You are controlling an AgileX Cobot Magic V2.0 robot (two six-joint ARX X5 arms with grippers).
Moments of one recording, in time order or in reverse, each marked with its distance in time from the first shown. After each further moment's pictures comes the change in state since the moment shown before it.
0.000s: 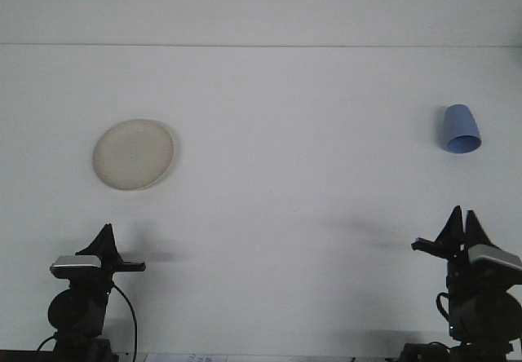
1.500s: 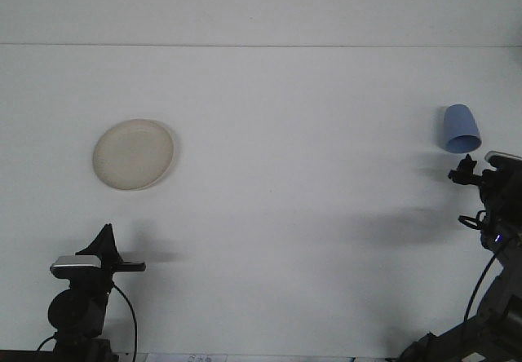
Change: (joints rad) left arm 0.000 0.000 0.000 0.000 0.000 0.000; right arm -0.543 1.389 0.278 0.752 -0.512 -0.313
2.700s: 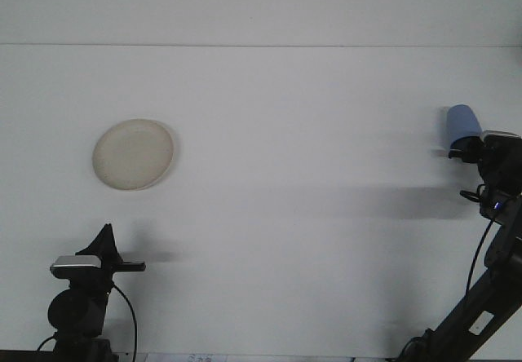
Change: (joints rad) left arm 0.000 0.000 0.000 0.001 0.000 0.000; right arm 0.018 0.369 0.298 0.148 -0.057 -0.052
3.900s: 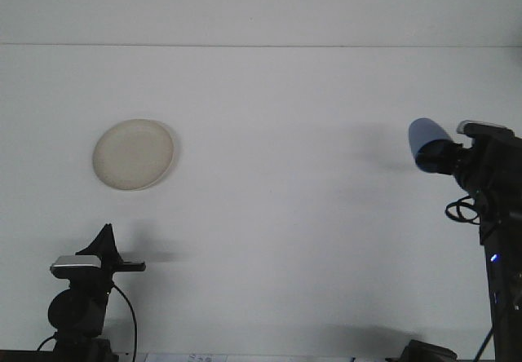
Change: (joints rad) left arm 0.000 0.000 0.000 0.000 0.000 0.000; right arm 0.319 -0.842 0.000 -1.133 0.188 0.163
